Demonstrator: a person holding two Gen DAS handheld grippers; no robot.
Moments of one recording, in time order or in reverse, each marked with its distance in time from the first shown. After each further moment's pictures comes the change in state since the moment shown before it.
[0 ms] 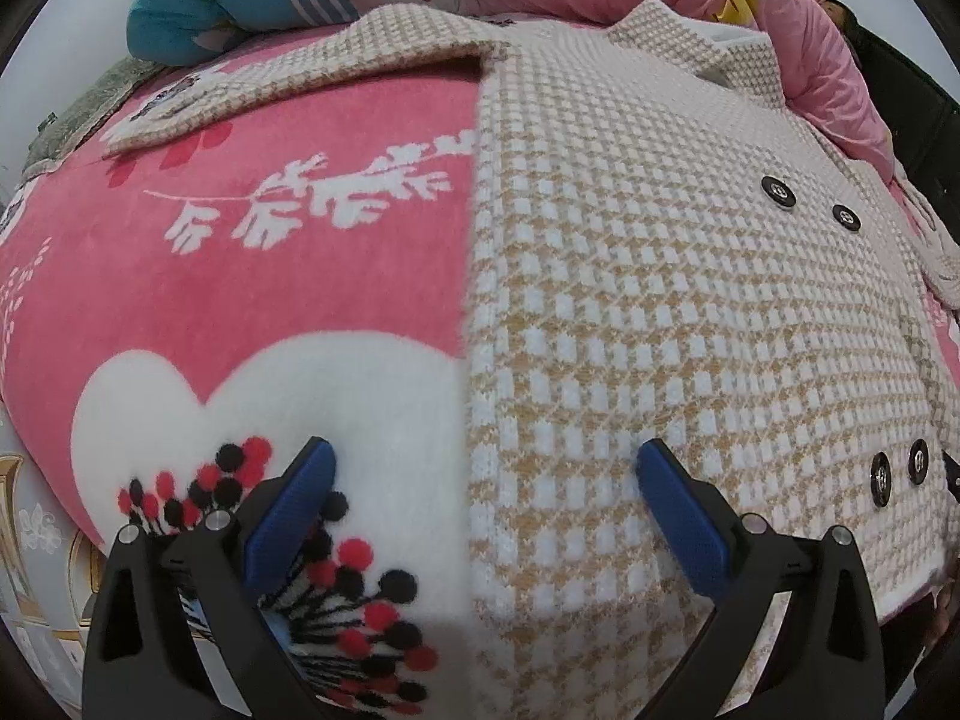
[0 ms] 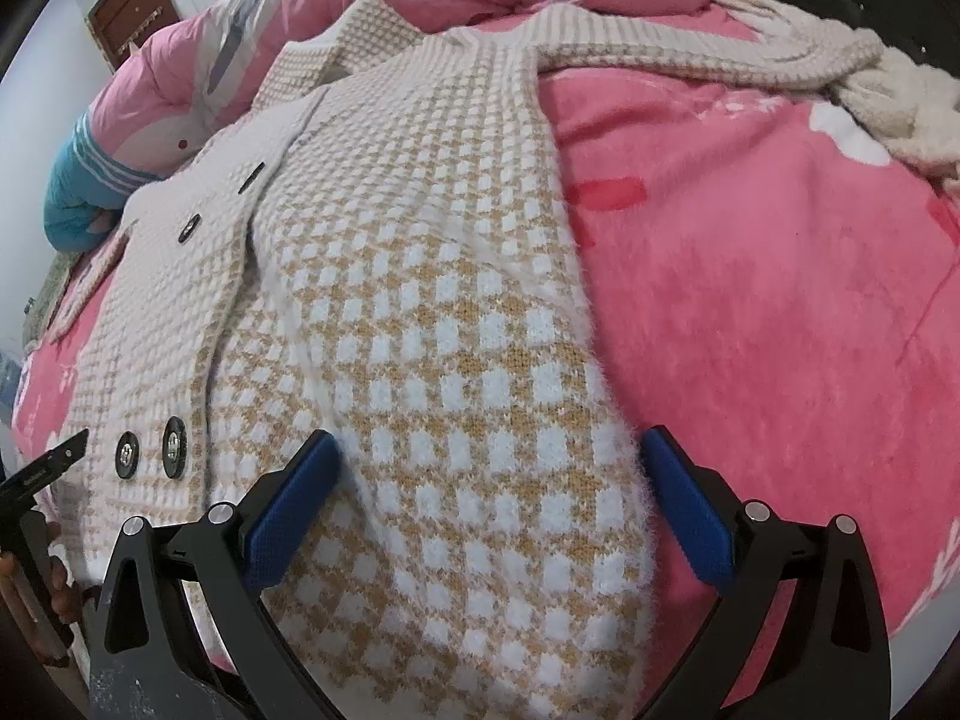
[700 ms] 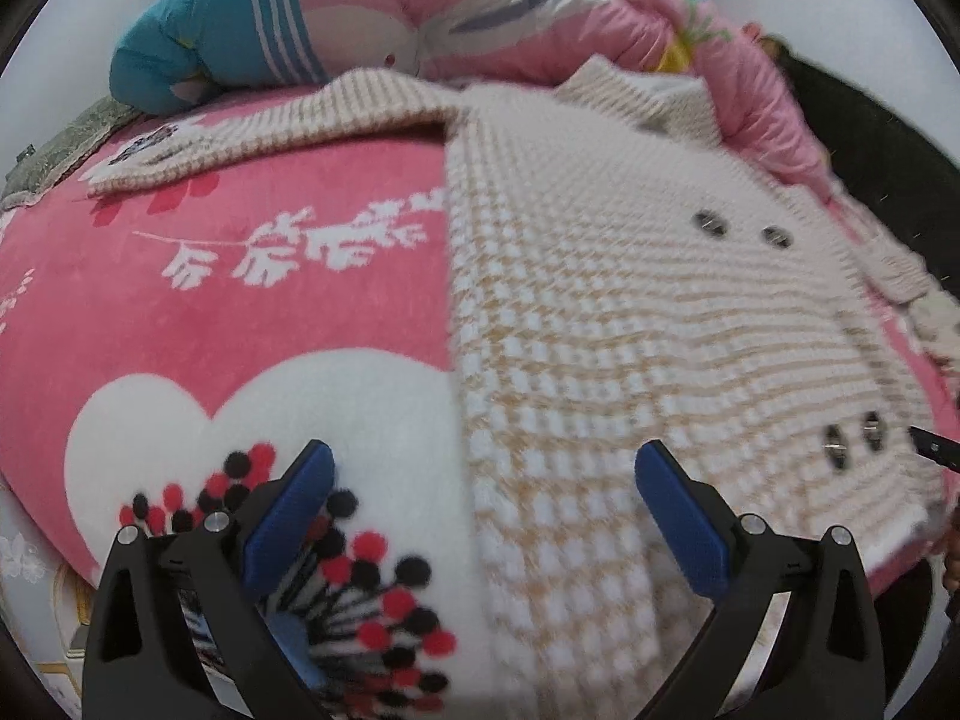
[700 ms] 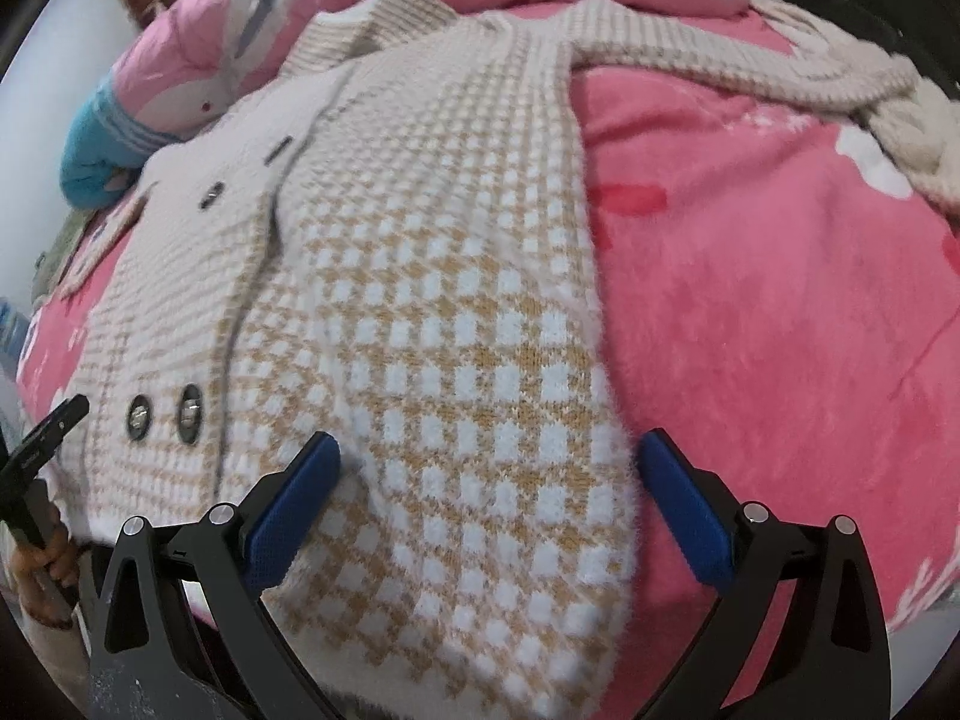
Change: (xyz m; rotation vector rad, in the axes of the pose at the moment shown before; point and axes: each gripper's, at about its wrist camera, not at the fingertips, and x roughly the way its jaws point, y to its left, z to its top) left arm -0.032 0.018 -0.028 0.047 -0.195 -0.157; right arm -0.023 -0.003 0.023 -0.083 0.036 0.047
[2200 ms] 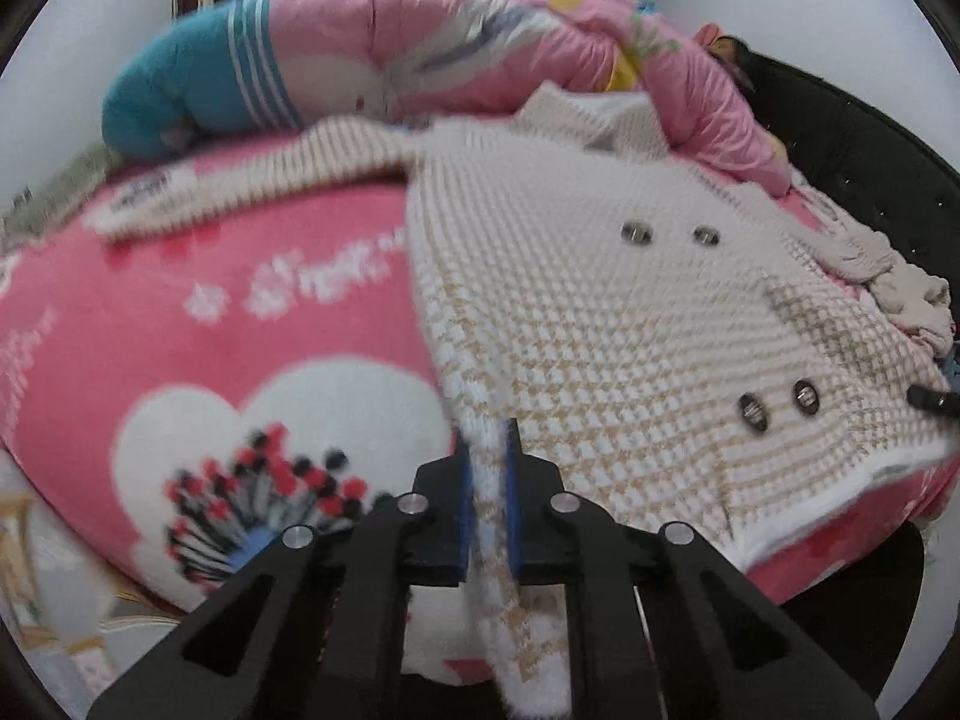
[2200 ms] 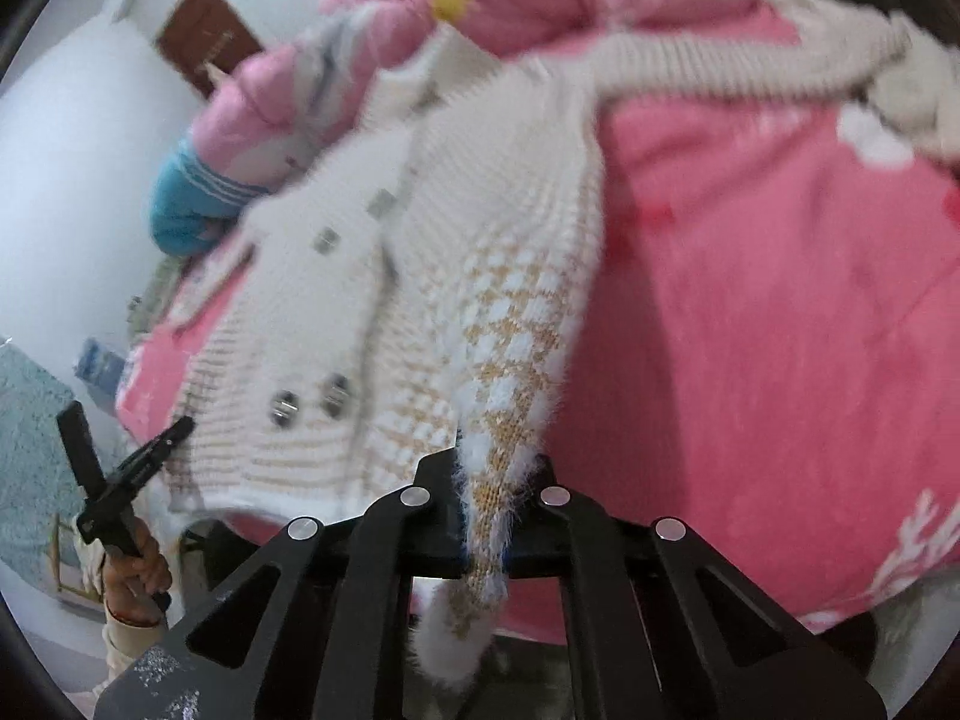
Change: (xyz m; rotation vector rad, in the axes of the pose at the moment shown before) left arm -0.058 -0.030 -0.008 0.083 -0.052 0.017; right arm -0.084 -0.005 -0.011 0.051 -0.076 0.246
